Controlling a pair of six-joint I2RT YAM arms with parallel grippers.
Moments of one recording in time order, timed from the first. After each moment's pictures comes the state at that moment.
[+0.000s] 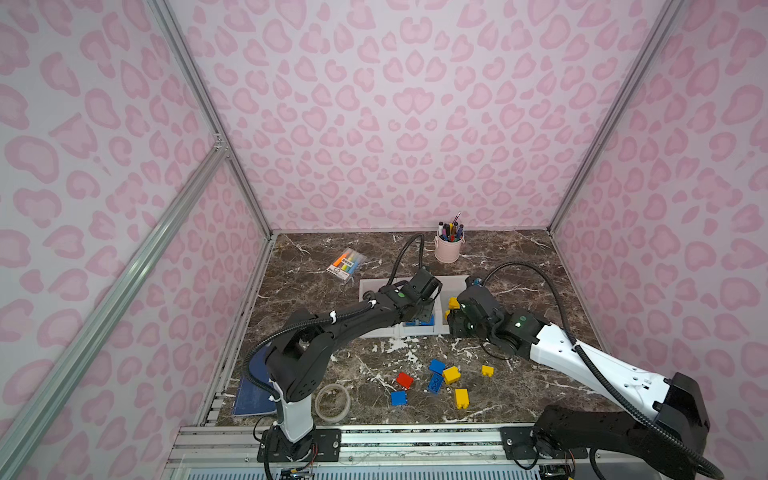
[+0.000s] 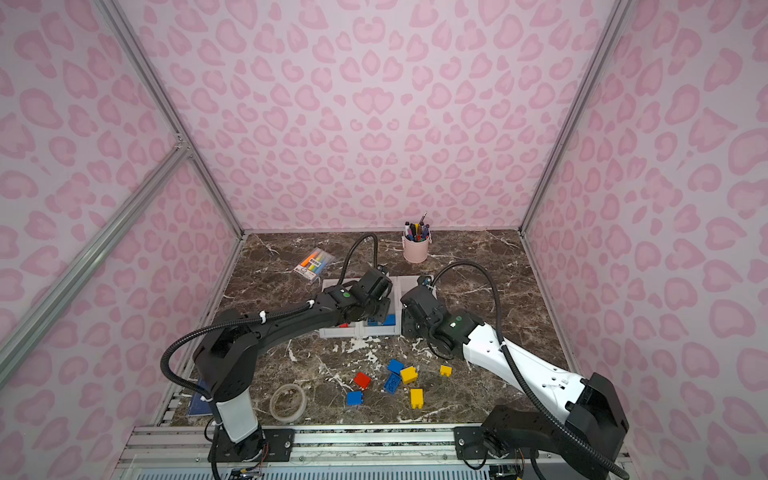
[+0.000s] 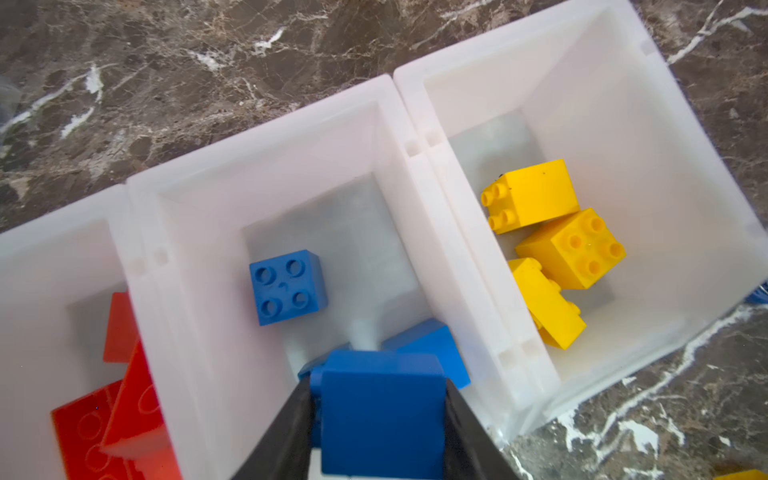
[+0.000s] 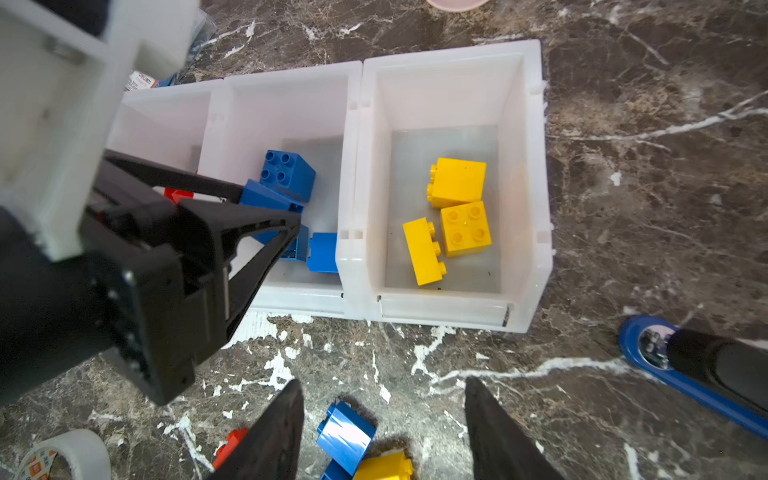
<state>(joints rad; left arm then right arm) -0.84 1.86 1.36 -0.48 -0.21 -0.39 0.77 1.22 0.94 -0.66 0.26 0.68</state>
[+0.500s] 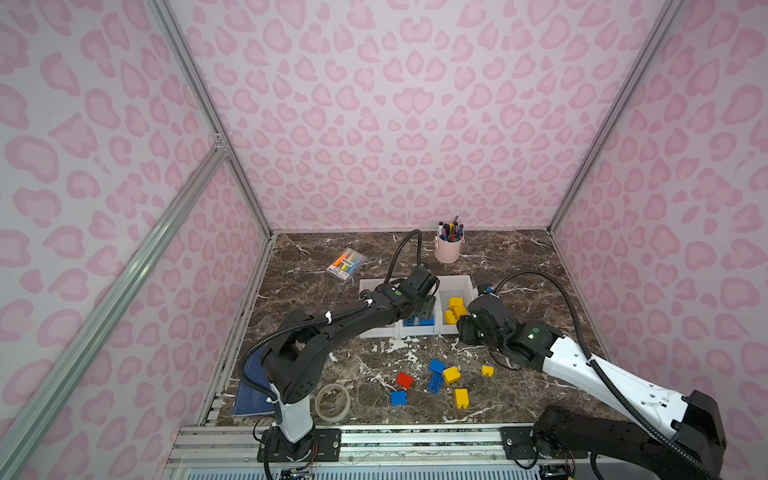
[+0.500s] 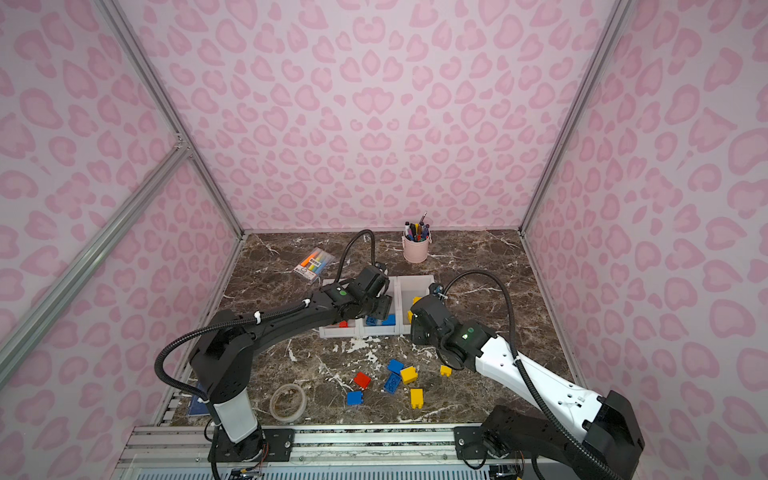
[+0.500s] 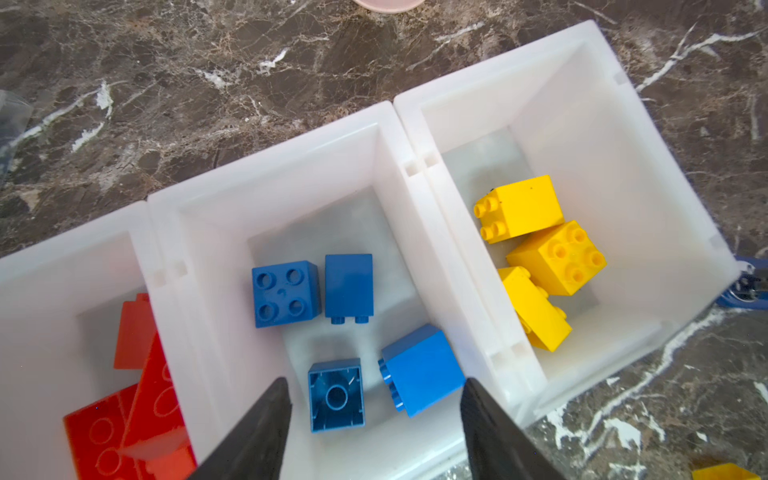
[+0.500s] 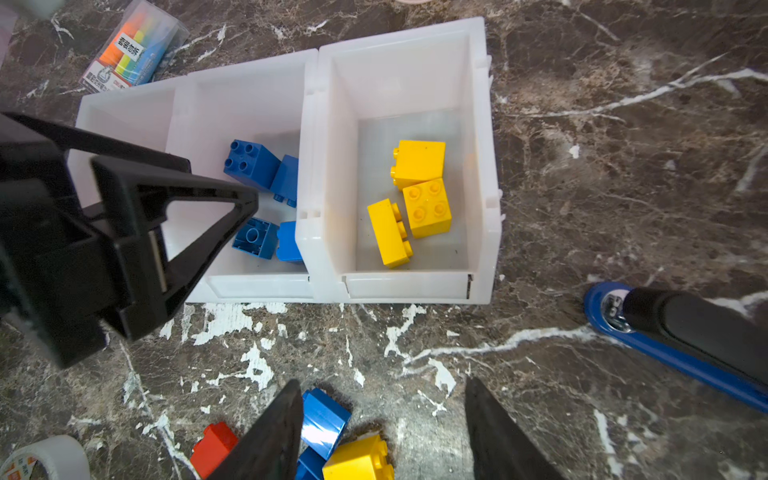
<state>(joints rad) -0.82 1.79 1.32 -0.48 -0.20 -0.39 0.76 1.12 0.85 -0.66 0.29 0.71</state>
